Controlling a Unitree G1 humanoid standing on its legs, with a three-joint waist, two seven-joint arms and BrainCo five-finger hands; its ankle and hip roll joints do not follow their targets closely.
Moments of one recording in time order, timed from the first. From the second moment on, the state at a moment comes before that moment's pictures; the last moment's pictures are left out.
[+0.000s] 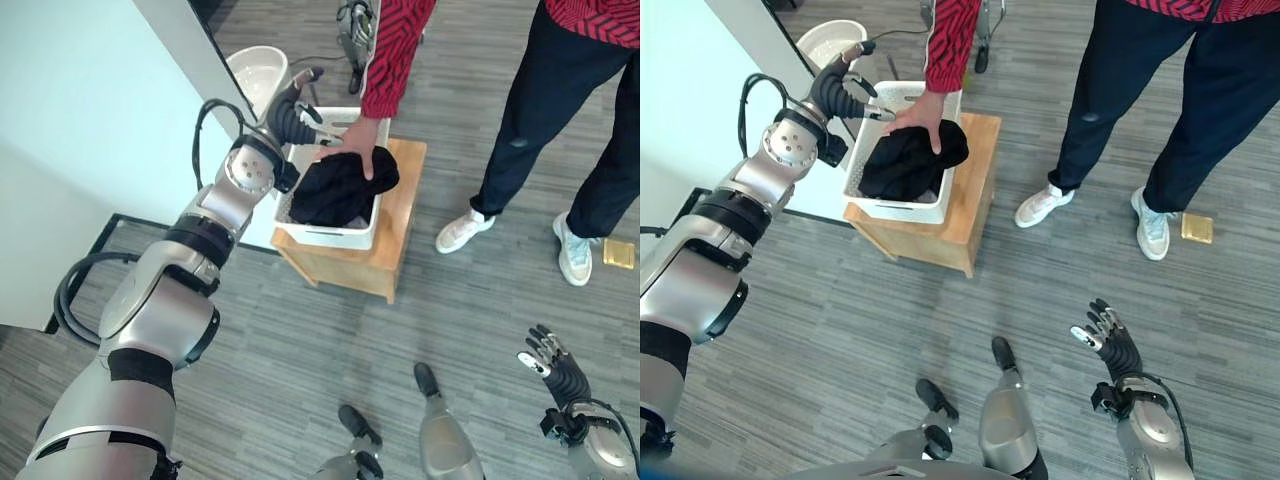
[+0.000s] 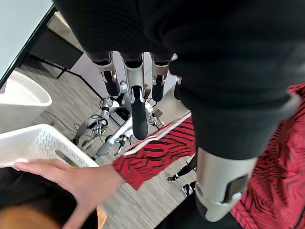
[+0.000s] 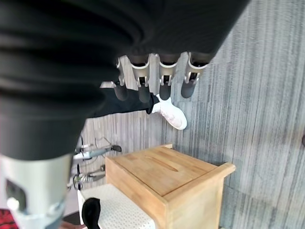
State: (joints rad) left arm -1.22 0.57 -0.68 0.92 -0.26 -0.21 0.08; right arm 0.33 -0.46 -0.06 0.16 0.51 -0.17 0.05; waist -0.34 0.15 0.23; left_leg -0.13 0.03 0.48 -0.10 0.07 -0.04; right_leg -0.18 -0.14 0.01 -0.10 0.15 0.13
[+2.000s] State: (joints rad) left arm 0.26 0.20 -0.05 0.32 -0.65 -0.18 -0.04; right arm 0.35 -0.39 -0.02 0.21 0.47 -0.13 0.07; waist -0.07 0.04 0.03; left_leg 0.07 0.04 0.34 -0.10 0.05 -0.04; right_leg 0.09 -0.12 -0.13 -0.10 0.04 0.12
